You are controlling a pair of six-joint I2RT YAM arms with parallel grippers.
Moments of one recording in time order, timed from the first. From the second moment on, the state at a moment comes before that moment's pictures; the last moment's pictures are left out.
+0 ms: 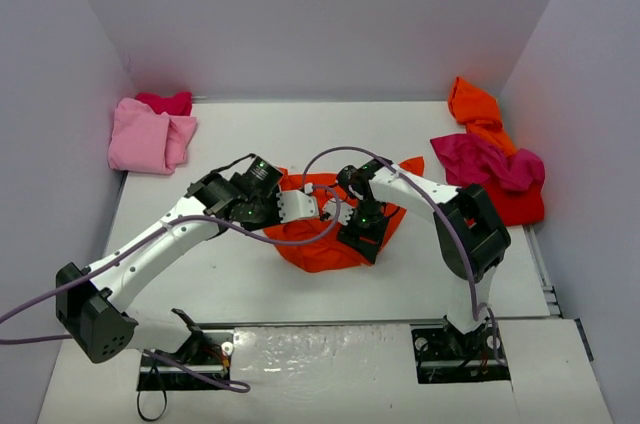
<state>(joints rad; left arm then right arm) -0.72 1.32 1.25 -1.01 -0.02 0.71 0.64 1.85 1.28 -1.11 -0.19 -0.54</state>
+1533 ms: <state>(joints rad) -0.72 1.31 1.20 -0.98 -0.07 0.72 0.50 2.01 1.84 -0.60 0.64 -0.62</state>
